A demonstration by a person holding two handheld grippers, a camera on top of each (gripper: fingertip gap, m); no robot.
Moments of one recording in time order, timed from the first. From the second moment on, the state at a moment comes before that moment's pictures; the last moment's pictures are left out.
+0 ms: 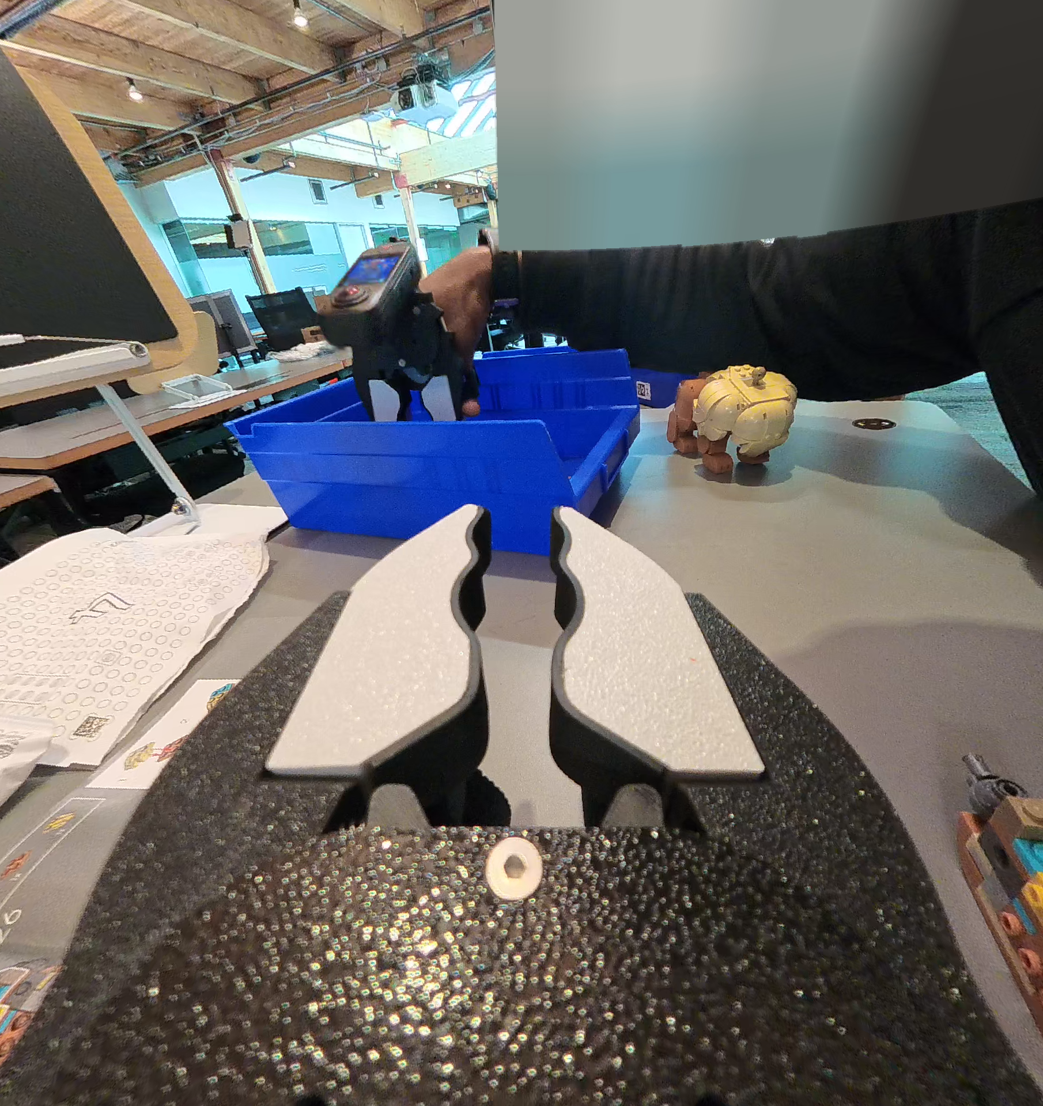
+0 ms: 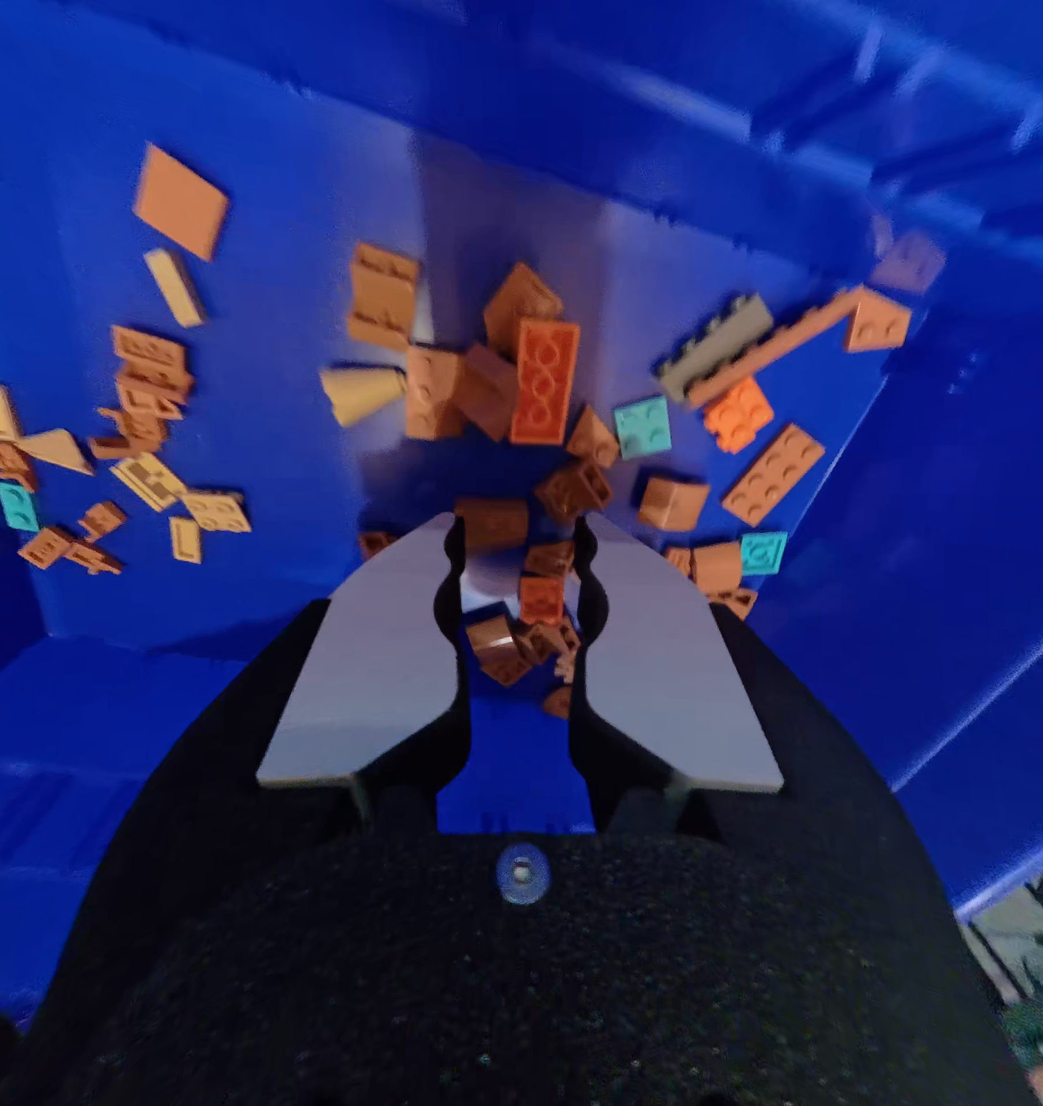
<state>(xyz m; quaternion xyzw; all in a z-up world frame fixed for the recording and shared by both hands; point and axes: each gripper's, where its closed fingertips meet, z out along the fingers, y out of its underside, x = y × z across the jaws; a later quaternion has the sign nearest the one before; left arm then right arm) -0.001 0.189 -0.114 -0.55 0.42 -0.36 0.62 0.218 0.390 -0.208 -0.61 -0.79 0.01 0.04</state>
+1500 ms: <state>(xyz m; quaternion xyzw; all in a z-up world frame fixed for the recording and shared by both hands) -0.001 0.188 -0.113 -0.55 0.43 -0.36 0.62 0.216 0.376 -0.187 -0.61 -0.79 0.02 0.12</state>
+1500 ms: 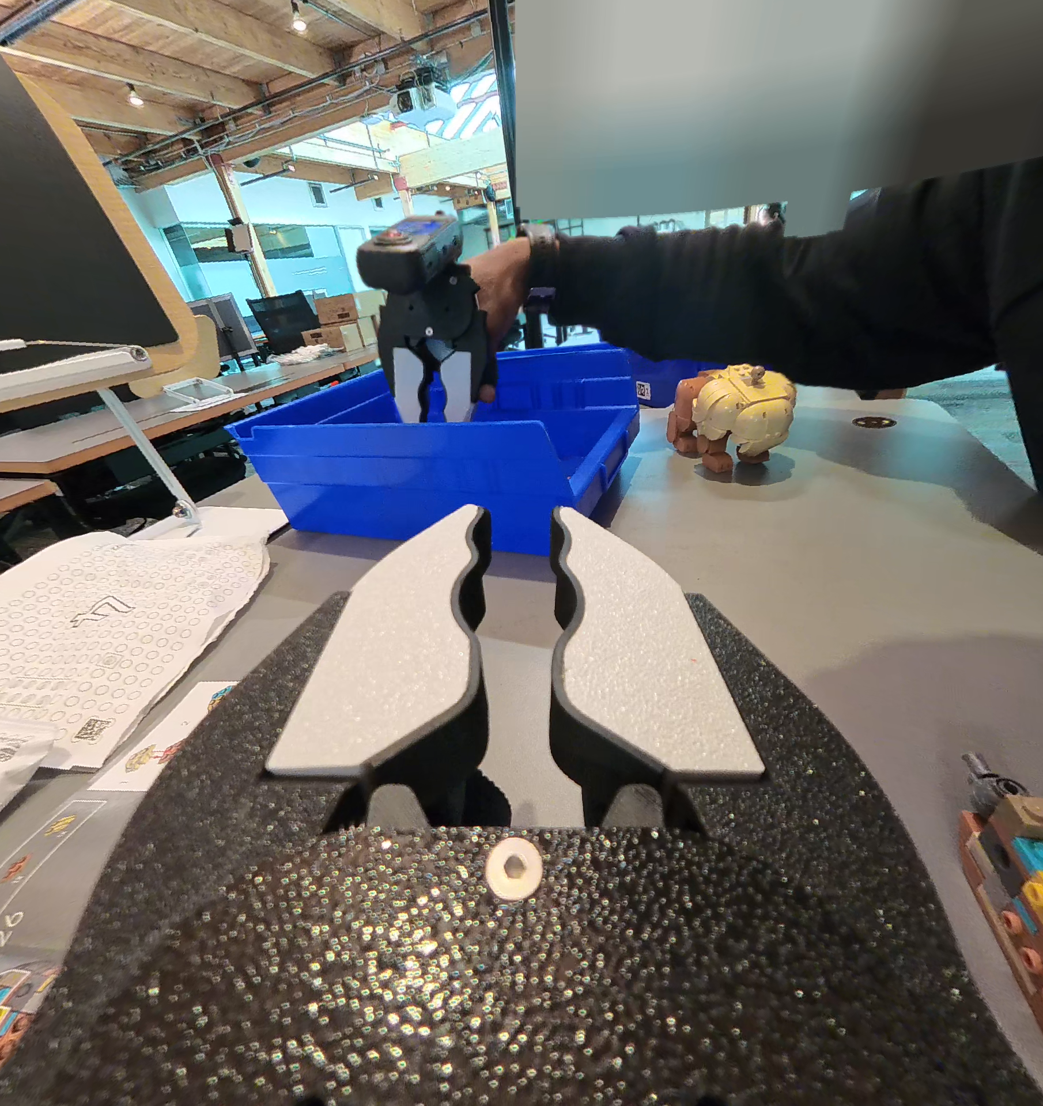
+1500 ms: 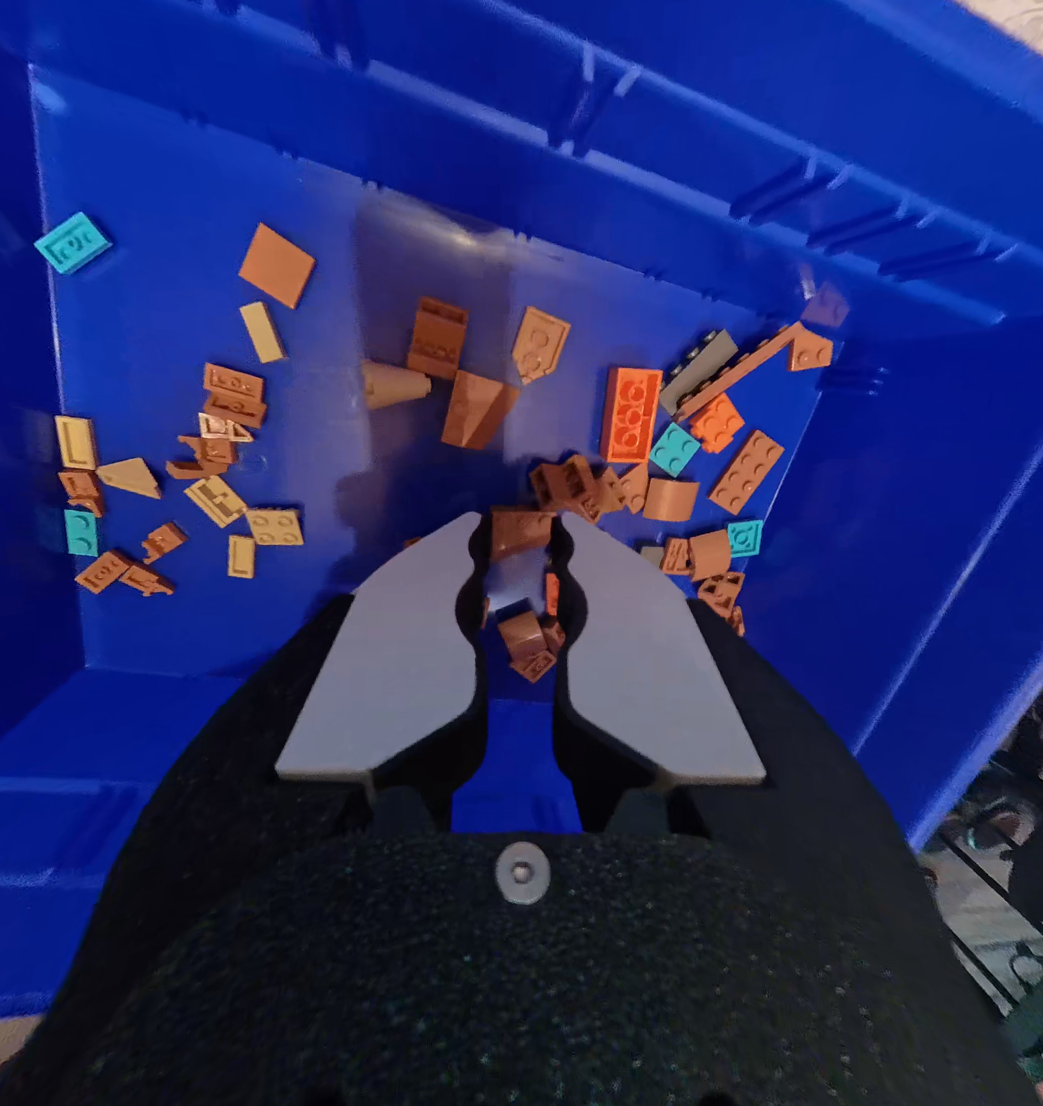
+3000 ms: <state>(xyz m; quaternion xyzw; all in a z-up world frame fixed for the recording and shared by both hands) -0.029 0.041 -0.213 -0.60 0.74 -0.30 0.10 0.013 0.141 -0.156 -0.59 -0.60 0.17 0.51</state>
